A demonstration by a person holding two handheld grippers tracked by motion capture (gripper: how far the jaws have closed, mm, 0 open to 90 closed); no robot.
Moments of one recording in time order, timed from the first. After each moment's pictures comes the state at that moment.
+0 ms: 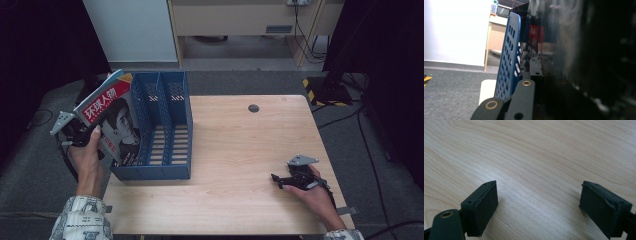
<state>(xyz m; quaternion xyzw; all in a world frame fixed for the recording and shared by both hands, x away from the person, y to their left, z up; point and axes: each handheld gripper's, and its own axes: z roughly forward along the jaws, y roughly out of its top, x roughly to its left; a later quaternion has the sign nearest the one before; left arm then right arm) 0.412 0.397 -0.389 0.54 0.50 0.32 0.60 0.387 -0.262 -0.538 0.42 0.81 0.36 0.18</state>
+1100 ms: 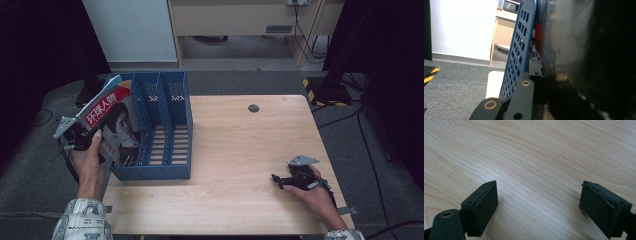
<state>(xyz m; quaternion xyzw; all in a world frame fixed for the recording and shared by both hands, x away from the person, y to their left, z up) 0.411 0.403 -0.406 0.54 0.52 0.31 0.58 0.386 -0.264 -0.538 0.42 0.82 0.36 0.18</state>
